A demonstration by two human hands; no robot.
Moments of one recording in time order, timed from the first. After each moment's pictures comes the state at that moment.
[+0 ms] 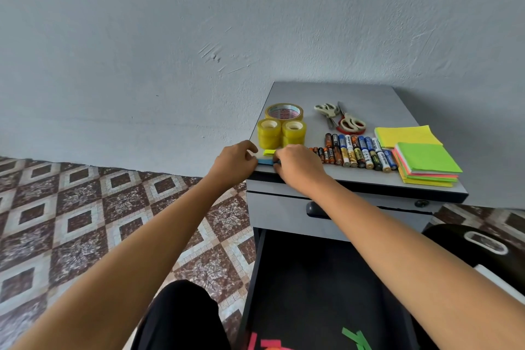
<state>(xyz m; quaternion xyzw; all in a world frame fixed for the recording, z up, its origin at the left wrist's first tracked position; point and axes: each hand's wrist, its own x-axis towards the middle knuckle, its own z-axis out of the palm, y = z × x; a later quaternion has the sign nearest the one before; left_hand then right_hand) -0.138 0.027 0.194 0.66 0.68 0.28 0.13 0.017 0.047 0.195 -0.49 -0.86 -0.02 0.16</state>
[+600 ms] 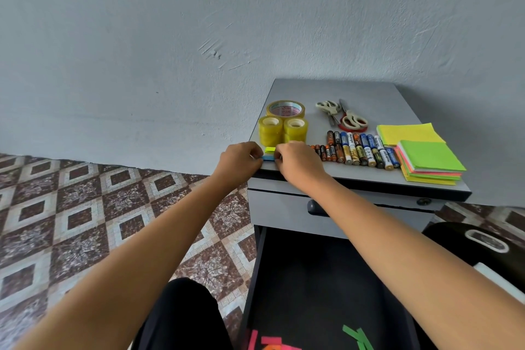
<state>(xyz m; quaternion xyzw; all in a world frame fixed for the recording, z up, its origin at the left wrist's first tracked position) -0.134 0.029 0.187 0.68 0.67 0.28 0.11 0.013 0.051 0.189 -0.50 -0.84 0.02 0.20</state>
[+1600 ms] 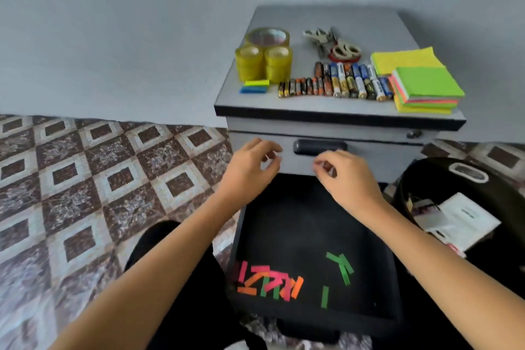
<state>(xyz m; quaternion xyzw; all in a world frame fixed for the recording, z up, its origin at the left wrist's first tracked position) -0.073 -0.055 0.107 0.73 0.55 0.37 0.13 0.125 -0.048 0.107 -0.57 -0.77 0.13 0.27</state>
